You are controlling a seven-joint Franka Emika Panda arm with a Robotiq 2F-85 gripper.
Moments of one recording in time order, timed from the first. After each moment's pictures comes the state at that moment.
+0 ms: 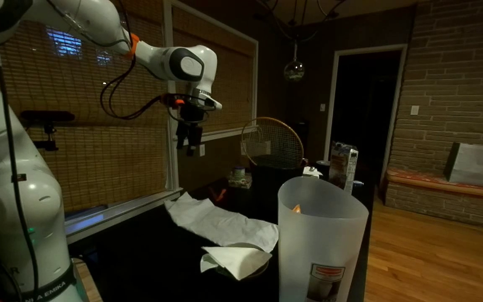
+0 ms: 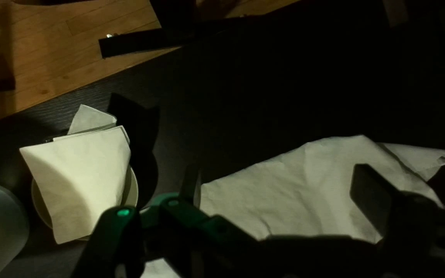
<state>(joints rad) 0.00 -0.31 0.04 -2.17 0.12 1.67 0.20</state>
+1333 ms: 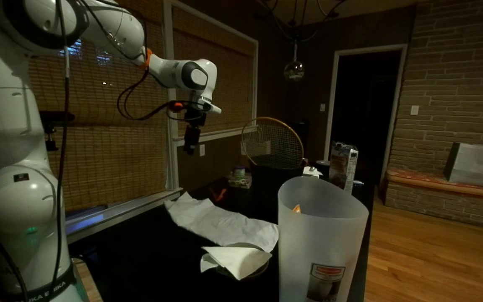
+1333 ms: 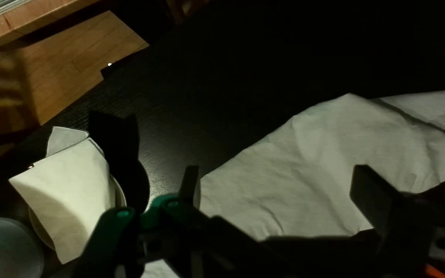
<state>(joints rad) 0.03 -0.07 0.16 -1.97 0.10 1.67 0.59</state>
